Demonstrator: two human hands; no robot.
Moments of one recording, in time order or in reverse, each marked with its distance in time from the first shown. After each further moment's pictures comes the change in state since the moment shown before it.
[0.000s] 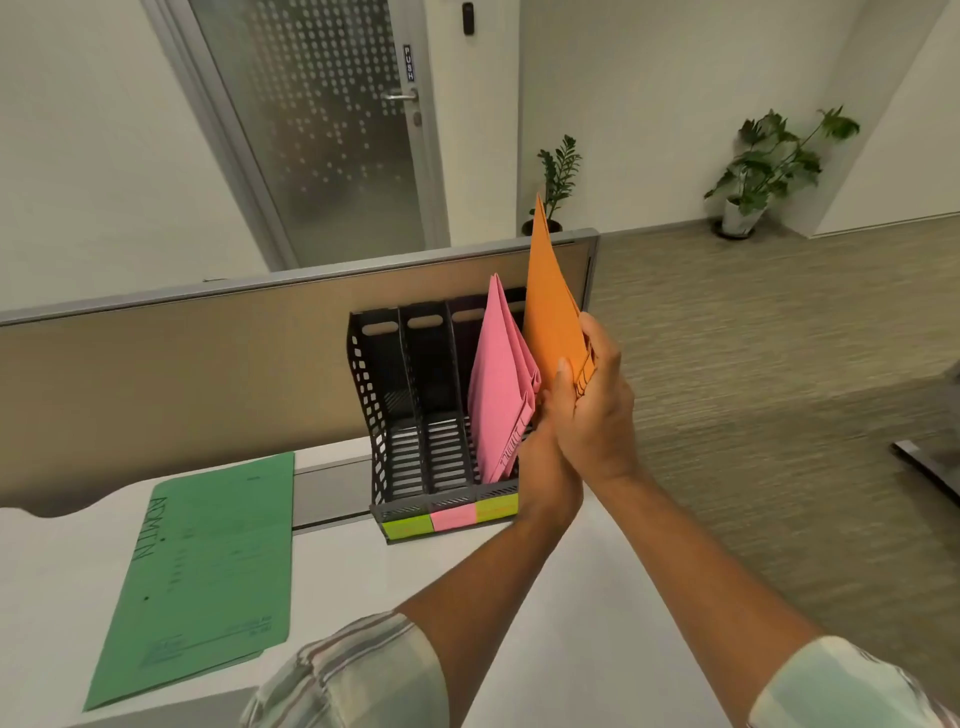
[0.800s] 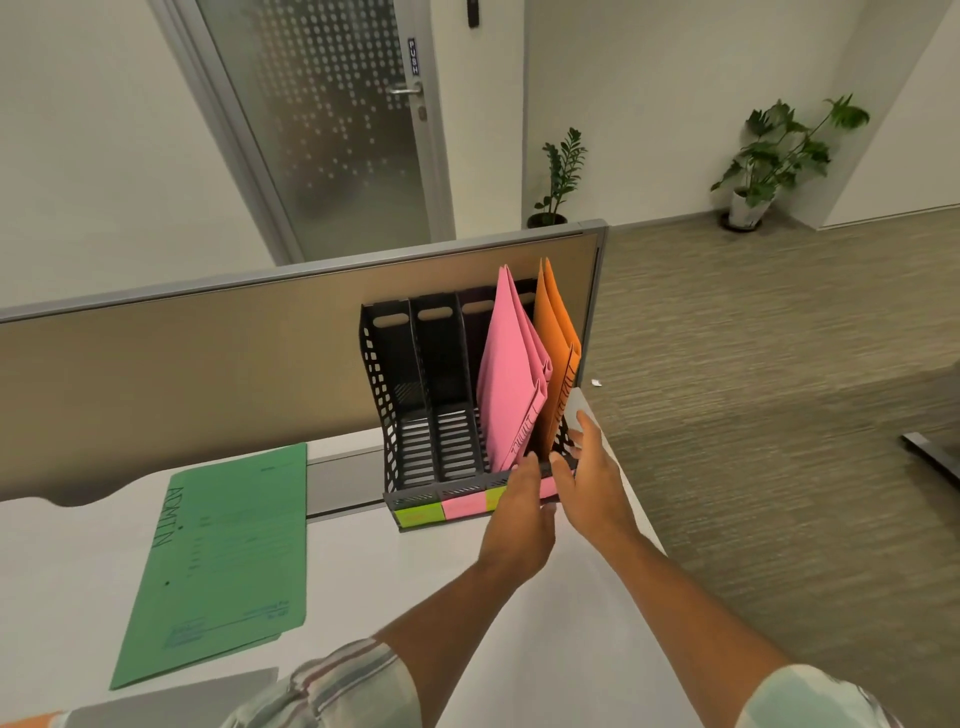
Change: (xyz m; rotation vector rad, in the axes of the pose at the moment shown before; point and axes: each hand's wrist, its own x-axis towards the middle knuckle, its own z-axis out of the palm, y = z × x) left_hand -0.046 -0.059 -0.056 0.668 -0.258 0.007; right_hand -0.100 0.031 0.012 -0.066 -0.455 0.657
